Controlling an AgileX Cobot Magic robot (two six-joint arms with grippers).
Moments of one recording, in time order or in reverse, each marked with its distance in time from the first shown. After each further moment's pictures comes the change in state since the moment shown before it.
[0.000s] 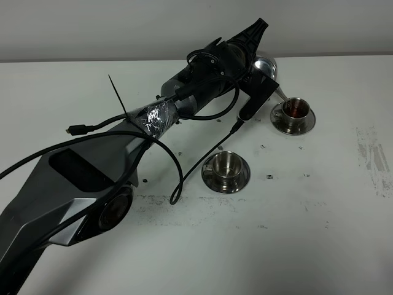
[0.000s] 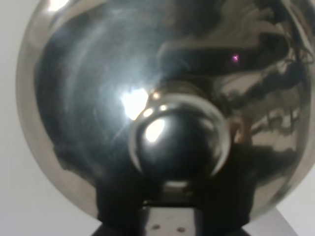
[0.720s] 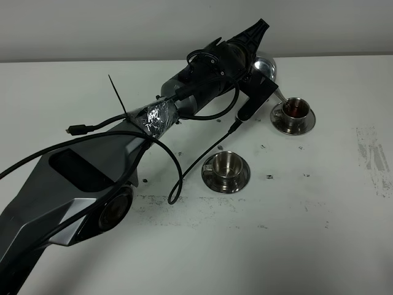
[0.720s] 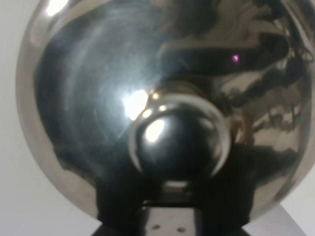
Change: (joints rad) left arm 0.000 0.000 0.000 0.002 0.000 0.028; right arm 0.000 0.000 0.000 0.000 0.000 0.000
